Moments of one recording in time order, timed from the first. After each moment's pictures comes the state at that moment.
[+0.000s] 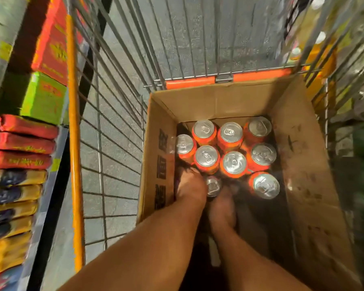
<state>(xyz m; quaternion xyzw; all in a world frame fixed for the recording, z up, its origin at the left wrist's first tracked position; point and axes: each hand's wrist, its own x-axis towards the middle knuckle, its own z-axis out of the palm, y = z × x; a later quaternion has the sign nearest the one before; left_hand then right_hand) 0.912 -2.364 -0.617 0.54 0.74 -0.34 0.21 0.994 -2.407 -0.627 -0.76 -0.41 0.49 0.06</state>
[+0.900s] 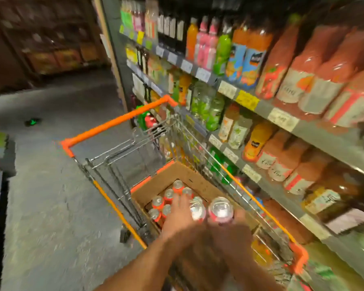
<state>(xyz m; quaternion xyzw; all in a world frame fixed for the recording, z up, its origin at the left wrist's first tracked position) 0.859 -2.460 -0.268 0.78 0.49 0.09 0.37 0.961 -2.551 -0.271 -0.84 -0.23 0.22 0.44</state>
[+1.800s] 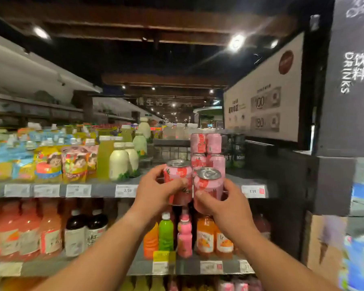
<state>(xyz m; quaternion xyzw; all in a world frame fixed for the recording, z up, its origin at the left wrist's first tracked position) 1.095 -2.883 0.183 0.67 -0.12 0.24 0.69 1.091 -3.061 0.166 -0.77 -0.14 -0.25 0.57</state>
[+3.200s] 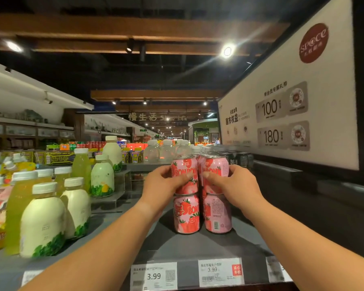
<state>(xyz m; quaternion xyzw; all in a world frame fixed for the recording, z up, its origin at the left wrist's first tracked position) 1.389 -2.918 0.240 0.68 -0.16 0.22 0.68 1.387 -3.115 0.254 -0.81 -0.09 -0.27 0.51</state>
